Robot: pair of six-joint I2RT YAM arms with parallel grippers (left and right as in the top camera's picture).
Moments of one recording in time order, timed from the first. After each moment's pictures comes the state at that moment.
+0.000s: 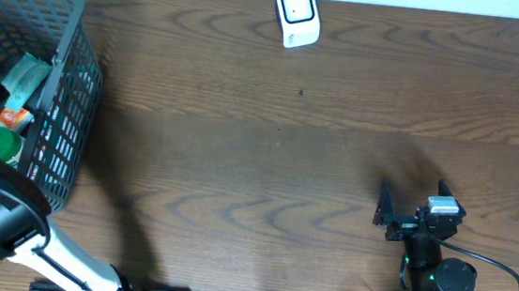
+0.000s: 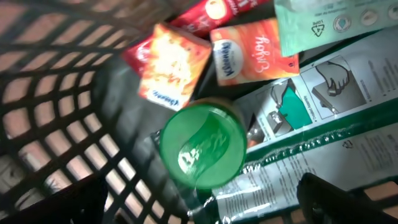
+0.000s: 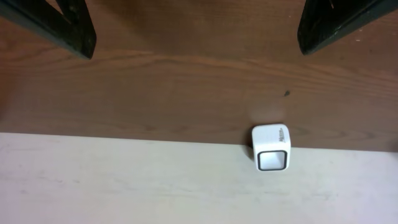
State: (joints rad) left arm 0.72 2.02 2.02 -1.45 -0.13 -0.23; right arm 0.00 0.02 0.01 -0.06 -0.09 -0.01
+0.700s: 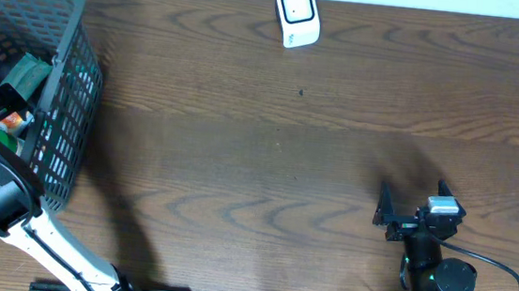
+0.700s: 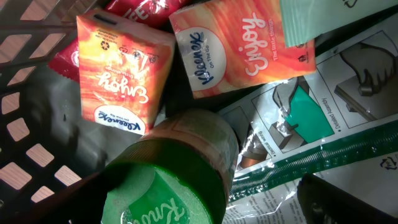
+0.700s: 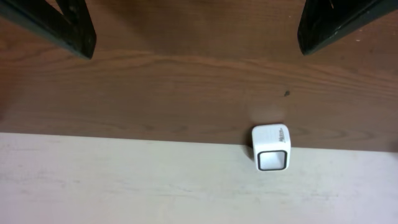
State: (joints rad) left arm 0.72 2.18 2.01 -1.44 -0.07 -0.14; right arm 0.00 0.02 0.01 -0.06 -0.09 -0.01
